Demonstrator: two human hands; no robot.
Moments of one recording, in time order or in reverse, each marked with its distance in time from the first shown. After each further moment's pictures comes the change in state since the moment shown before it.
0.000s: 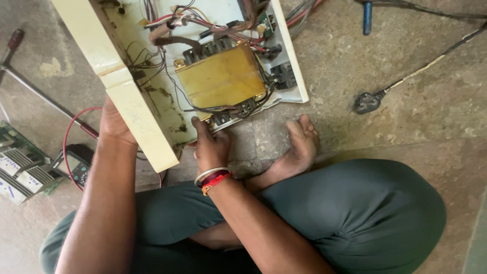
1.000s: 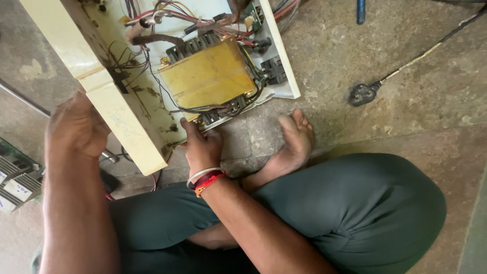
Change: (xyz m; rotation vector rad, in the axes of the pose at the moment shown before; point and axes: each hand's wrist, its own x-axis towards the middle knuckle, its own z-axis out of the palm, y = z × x) left_hand -0.023 0.029 0.072 0.626 0.620 0.142; right_hand 0.006 0.016 -0.002 0.088 -0.077 -0.071
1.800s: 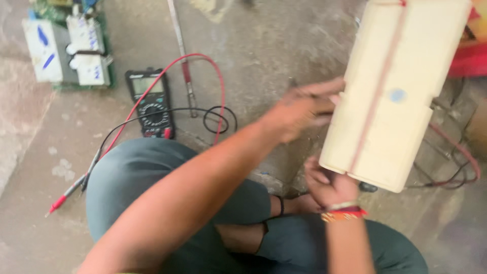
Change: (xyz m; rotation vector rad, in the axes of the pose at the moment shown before) left_hand -0.034 -0.026 0.070 -0.689 -0.748 0.072; right_hand -0.011 -0.129 -0.053 -0.231 -0.230 0.162
